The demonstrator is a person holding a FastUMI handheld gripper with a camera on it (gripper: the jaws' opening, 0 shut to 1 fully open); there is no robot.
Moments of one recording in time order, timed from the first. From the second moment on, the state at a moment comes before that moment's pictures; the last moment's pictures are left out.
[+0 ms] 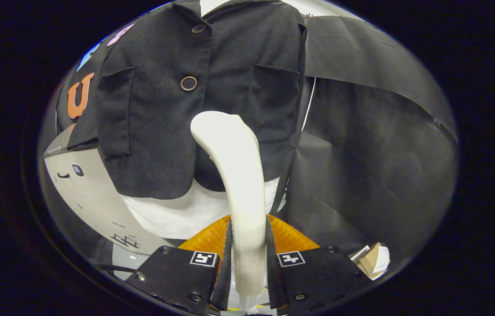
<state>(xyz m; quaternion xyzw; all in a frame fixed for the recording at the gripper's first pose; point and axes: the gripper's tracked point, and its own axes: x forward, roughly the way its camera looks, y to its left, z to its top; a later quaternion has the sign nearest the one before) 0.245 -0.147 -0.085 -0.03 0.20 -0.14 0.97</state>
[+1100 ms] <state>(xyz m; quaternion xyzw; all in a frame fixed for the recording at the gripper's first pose) 0.075 -0.066 -0.036 0.01 0.15 -0.08 0.99</state>
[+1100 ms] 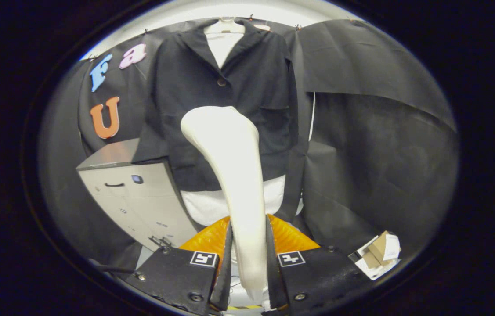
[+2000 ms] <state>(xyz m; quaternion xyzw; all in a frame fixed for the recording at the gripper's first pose) -0.101 0.029 -0.071 -0.01 0.12 -0.02 0.99</state>
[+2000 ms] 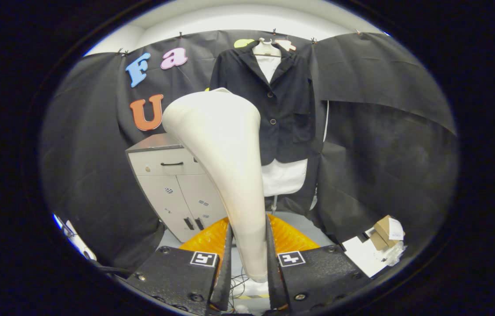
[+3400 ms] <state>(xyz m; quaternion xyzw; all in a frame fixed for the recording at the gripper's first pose) -0.137 0.027 -0.056 -0.01 0.10 0.00 0.99</state>
